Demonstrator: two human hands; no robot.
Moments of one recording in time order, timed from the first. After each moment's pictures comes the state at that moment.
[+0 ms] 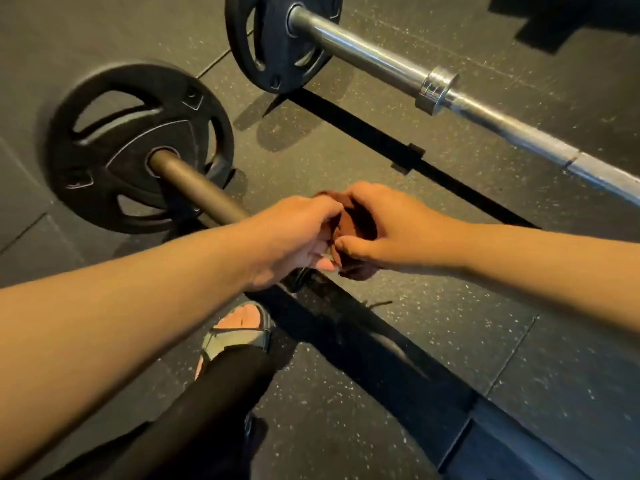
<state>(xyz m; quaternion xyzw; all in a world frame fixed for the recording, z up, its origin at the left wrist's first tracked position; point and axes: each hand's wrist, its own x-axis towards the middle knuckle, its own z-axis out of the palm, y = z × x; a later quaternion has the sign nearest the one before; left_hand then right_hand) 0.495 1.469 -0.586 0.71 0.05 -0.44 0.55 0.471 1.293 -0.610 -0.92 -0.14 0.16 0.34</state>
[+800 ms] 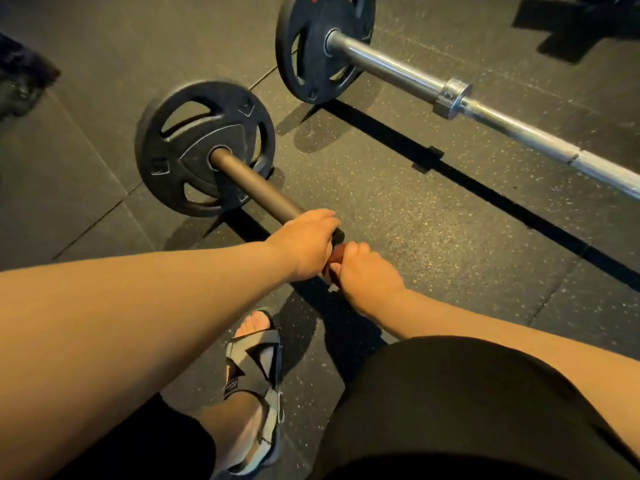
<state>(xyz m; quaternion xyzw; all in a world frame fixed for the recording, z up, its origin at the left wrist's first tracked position) 0.461 1.509 -0.611 0.94 -0.25 -0.24 0.04 0.395 1.380 -0.685 -0.96 -0.03 0.19 0.19</state>
